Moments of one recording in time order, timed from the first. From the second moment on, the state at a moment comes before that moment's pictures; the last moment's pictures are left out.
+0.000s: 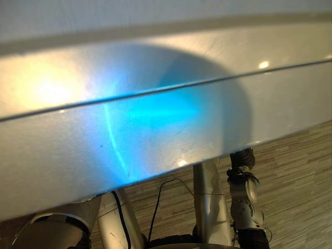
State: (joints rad) left arm -1.08 0.28 0.16 0.72 -0.97 -0.07 0.37; right arm 0.03 0.07 -0.12 0.04 0.66 -0.14 -0.15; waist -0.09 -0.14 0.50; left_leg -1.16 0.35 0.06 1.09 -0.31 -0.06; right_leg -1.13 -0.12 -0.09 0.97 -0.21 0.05
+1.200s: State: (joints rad) left arm 0.07 -0.05 0.37 0.97 0.15 0.03 0.17; right arm 0.12 0.02 -0.39 0.92 0.41 -0.04 -0.08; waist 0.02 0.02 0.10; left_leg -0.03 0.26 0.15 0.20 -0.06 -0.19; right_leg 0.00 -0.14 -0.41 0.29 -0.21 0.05
